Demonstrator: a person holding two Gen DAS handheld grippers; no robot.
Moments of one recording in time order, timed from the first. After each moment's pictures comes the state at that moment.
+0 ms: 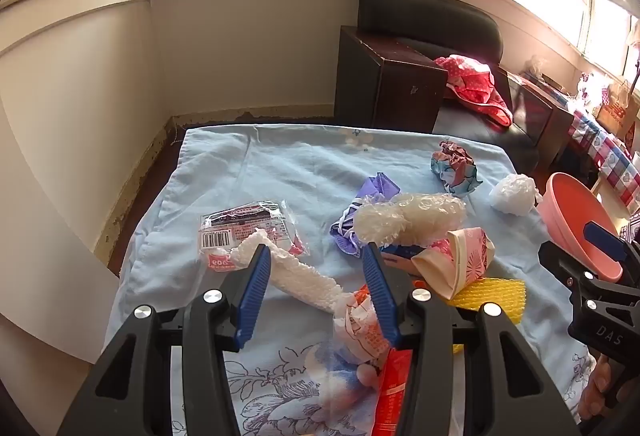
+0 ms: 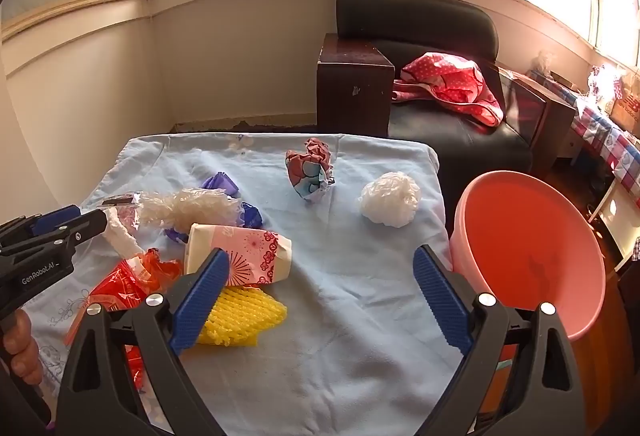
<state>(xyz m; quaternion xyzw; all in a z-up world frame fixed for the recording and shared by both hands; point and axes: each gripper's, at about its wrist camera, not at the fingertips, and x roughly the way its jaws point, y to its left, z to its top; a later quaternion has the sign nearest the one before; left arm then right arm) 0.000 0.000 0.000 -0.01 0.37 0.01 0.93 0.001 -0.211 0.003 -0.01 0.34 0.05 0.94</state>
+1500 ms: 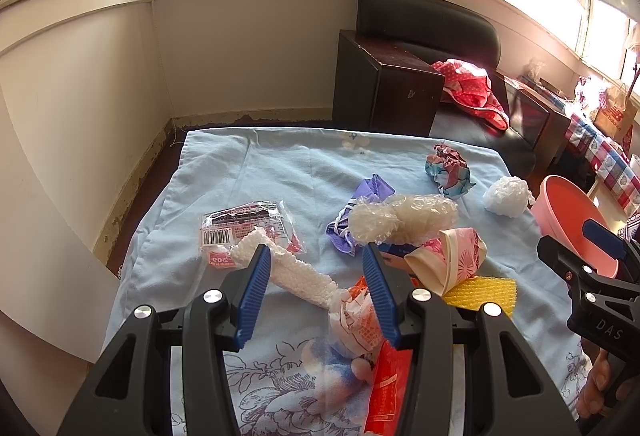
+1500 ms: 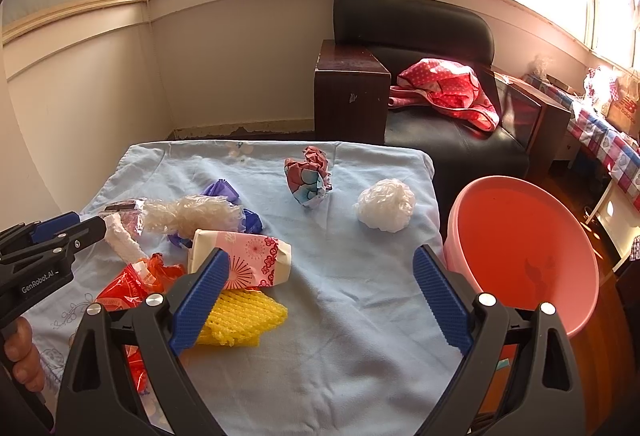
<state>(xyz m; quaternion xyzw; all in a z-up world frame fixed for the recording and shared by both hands) -0.006 0.002 0.006 -0.02 0.37 0.00 0.93 -0.002 -0.211 0.009 -0.01 0.34 0.05 0.94</state>
